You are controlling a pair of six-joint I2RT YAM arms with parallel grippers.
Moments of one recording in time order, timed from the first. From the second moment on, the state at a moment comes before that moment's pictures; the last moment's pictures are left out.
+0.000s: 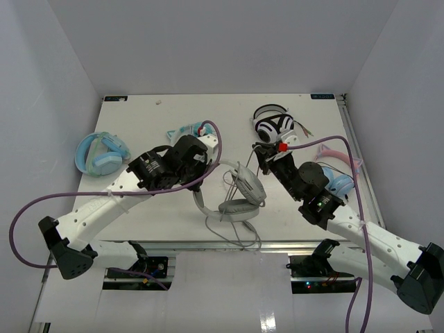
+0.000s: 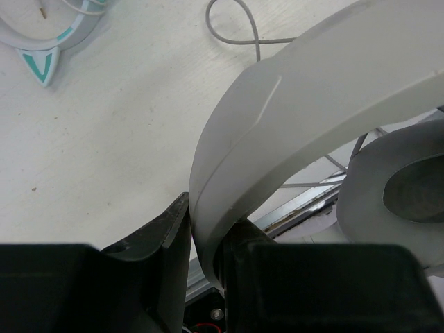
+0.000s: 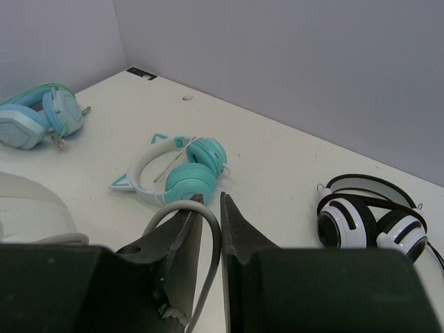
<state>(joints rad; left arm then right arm) -0.88 1.25 1.37 -1.00 -0.18 -0.21 0.81 0.91 0.63 0.43 0.20 -0.06</state>
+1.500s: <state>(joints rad) -0.90 1.52 1.53 -1.18 -0.72 -0.42 0.79 1.03 0.92 -0.07 -0.40 0.20</state>
